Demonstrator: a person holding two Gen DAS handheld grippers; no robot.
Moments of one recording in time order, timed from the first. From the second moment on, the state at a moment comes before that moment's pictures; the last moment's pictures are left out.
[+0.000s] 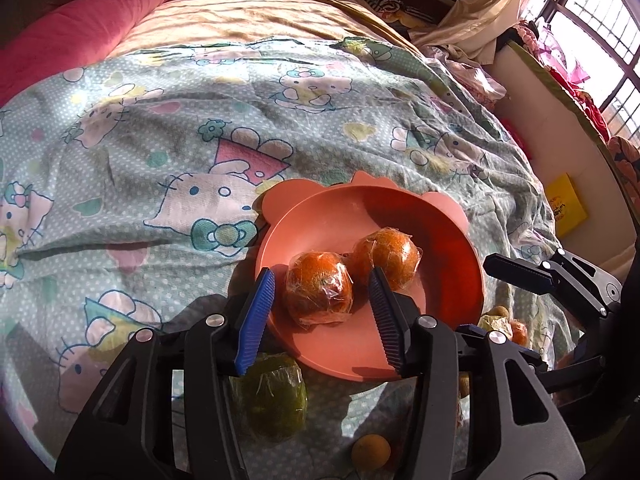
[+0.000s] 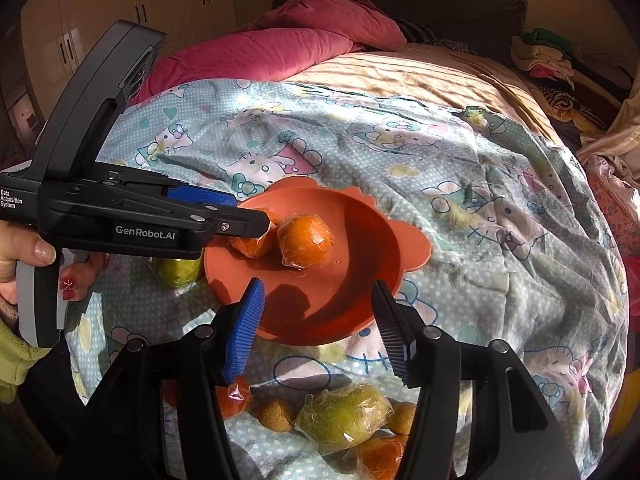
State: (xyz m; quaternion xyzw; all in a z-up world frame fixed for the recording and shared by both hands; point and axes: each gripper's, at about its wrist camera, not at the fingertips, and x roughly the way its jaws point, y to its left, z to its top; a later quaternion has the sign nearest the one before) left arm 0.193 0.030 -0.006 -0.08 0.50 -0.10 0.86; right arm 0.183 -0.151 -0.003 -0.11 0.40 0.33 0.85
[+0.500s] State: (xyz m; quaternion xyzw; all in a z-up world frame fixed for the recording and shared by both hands) left arm 0.167 0.032 0.019 -0.07 0.47 -0.08 0.88; right arm 0.173 -0.171 0.011 -0.10 0.38 0.30 0.87
